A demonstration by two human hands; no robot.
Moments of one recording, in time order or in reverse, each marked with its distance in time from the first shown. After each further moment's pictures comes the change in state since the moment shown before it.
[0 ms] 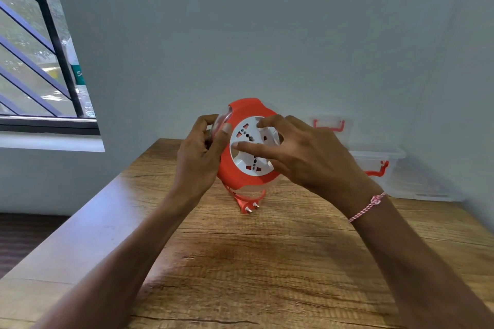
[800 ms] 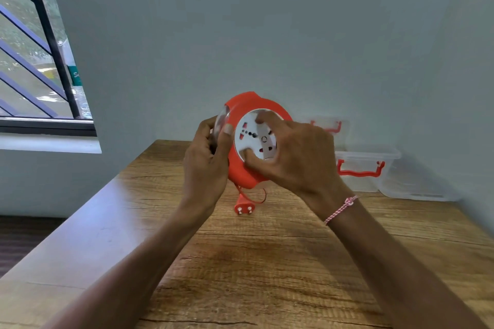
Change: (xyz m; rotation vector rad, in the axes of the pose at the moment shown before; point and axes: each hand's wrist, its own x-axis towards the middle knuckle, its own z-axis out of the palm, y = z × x) left_hand -0.015 0.012 0.019 -0.093 0.106 0.014; right_hand 0.013 -0.024 0.001 0.260 0.221 0.417
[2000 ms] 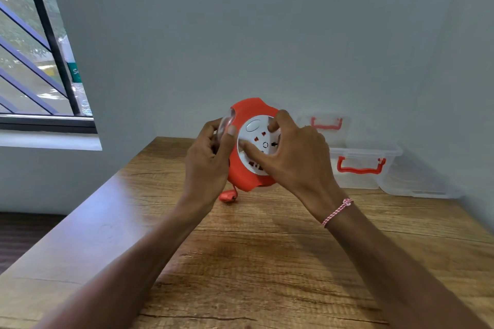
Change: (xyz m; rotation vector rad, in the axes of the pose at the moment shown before) left_hand -0.001 -0.007 0.000 0.005 -0.048 -0.068; right_hand -0.007 -0.005 0.012 0.155 -0.028 0.240
